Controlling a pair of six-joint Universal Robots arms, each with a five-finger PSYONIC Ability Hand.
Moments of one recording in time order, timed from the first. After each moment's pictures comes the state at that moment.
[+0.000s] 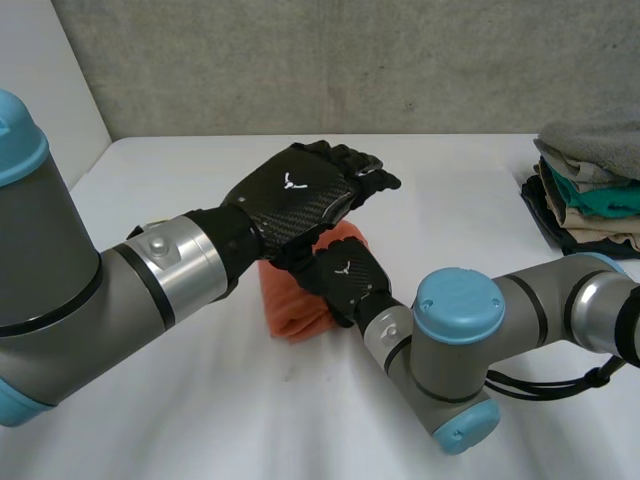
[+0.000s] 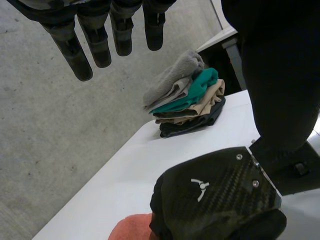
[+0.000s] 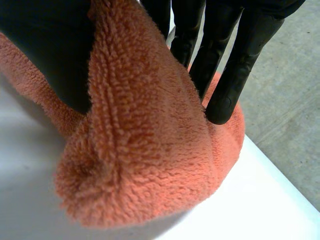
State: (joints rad) left arm 4.16 -1.77 -1.45 3.12 -1.06 3.43; right arm 2.27 -0.83 1.43 -0.46 1.44 2.69; left_hand 0.19 0.20 0.21 0.20 0.05; right_hand 0.87 1.16 1.13 1.18 0.89
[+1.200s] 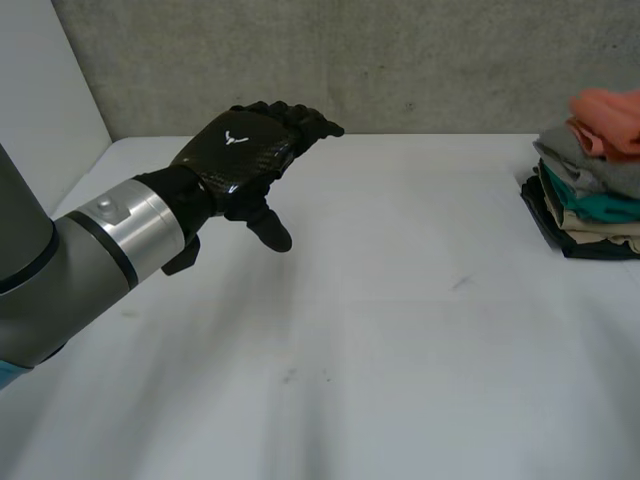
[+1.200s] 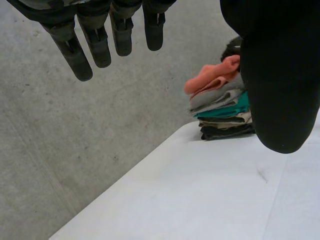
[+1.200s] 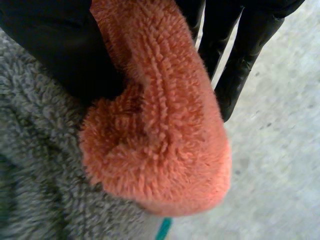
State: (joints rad) left arm 4.26 -1.73 -1.46 3.16 -1.10 3.30; right arm 1.19 -0.76 1.06 -0.64 0.79 2.96; left_hand 0.19 0.20 0.21 0.20 0.05; right_hand 0.90 1.16 1.17 1.19 0.96
